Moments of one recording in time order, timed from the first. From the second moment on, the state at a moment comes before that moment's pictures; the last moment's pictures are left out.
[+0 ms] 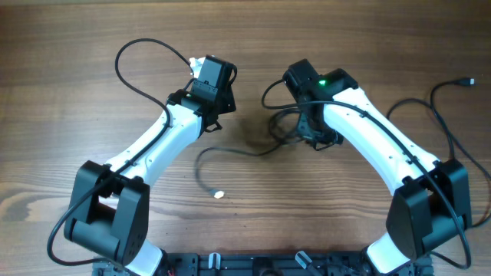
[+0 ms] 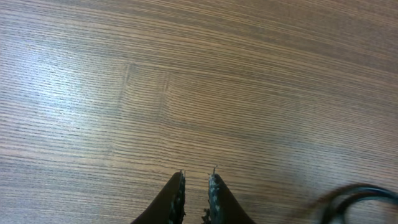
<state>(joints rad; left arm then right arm) -0.43 1.74 1.17 -0.45 -0.19 -0.56 0.47 1.77 1.38 -1.23 0.26 0.79</state>
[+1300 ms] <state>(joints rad) -0.14 1.74 1.17 -0.37 0.88 -0.20 0.40 1.77 1.38 -0.31 -0.68 1.31</state>
